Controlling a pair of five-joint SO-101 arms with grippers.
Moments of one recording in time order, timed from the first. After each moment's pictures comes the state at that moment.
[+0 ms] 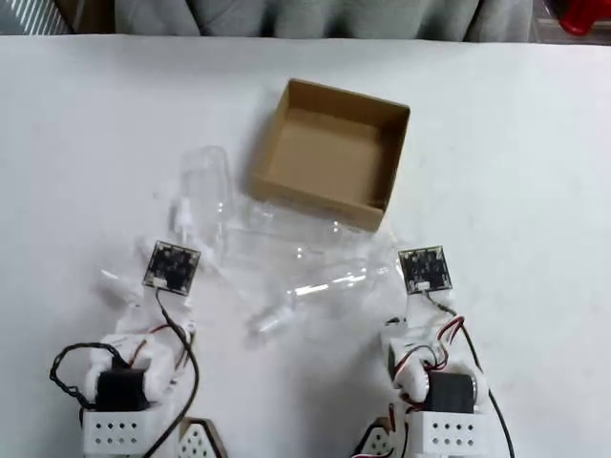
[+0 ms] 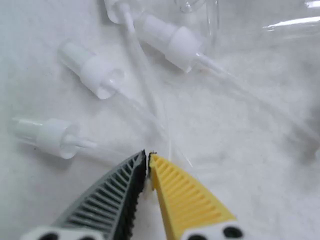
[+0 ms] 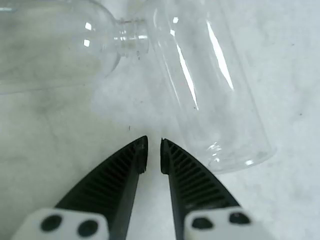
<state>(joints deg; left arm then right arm) -6.8 -104.0 97.1 73.3 -12.8 -1.3 -102.2 96.4 72.4 11.6</state>
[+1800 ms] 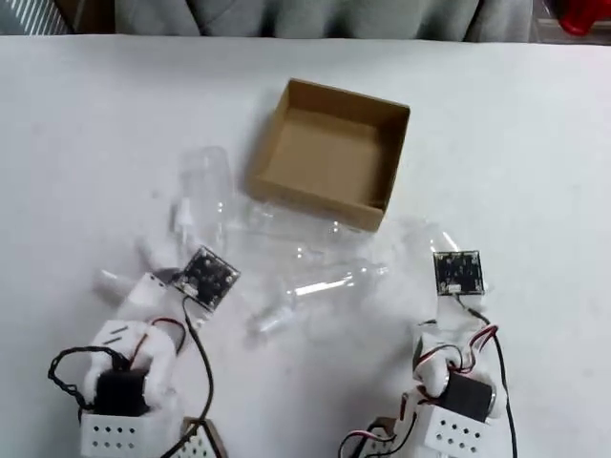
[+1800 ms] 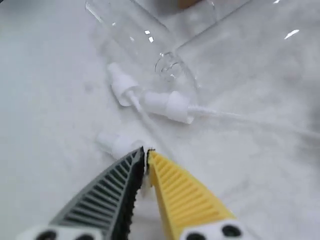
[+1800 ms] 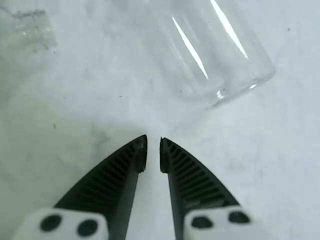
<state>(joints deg) -3.3 -104.0 93.7 63.6 -35.0 15.6 -102.8 96.4 71.2 22.0</state>
